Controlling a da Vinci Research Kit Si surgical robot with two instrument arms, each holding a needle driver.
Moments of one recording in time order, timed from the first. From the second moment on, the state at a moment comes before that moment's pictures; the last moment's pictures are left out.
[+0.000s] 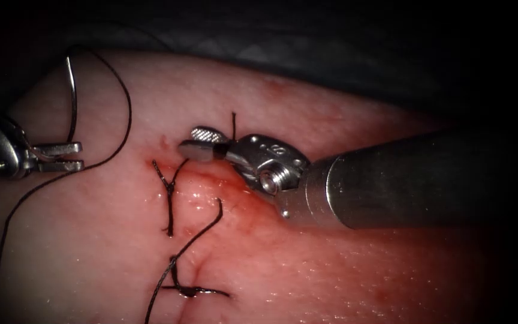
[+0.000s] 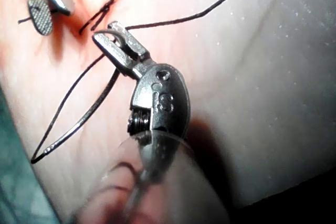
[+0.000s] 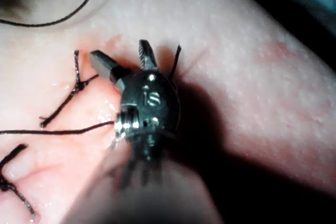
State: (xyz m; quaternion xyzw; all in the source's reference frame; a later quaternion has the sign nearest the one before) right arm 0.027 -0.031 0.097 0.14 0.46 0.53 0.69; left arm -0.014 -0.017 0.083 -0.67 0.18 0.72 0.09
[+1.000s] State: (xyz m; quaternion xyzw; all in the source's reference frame) right arm 0.024 -0.033 0.095 0.12 0.45 0.56 0.69; left arm -0.014 -0.017 0.083 -0.67 0.18 0.72 0.09
